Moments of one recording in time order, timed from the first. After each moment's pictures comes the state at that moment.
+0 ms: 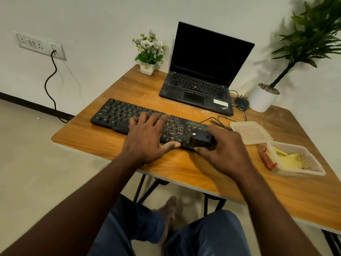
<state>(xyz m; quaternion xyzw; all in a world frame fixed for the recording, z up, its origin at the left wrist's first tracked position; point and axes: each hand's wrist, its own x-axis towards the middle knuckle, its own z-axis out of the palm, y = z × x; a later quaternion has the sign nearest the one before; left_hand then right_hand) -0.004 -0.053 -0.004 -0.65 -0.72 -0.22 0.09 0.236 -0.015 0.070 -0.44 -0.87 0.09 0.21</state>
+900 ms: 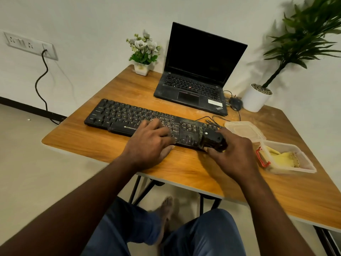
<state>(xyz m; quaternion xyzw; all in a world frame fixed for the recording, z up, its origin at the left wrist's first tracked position) 0.006 -0.053 -0.006 -0.78 -0.56 -0.23 0.17 0.267 -0.012 0.062 -0.50 -0.82 0.10 0.27</state>
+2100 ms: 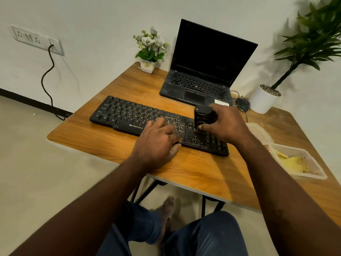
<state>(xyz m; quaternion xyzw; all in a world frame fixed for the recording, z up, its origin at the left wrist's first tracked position) 0.018 -0.050 -0.009 -0.74 -0.61 -0.27 0.12 0.212 0.061 0.093 -0.48 -0.85 0.12 0.16</state>
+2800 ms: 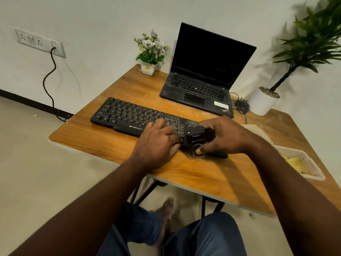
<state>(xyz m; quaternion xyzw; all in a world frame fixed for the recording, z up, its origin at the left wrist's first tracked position) 0.020 -0.051 -0.006 -0.73 -0.62 -0.27 0.12 0.225 0.042 0.112 -0.35 -0.91 0.23 0.00</state>
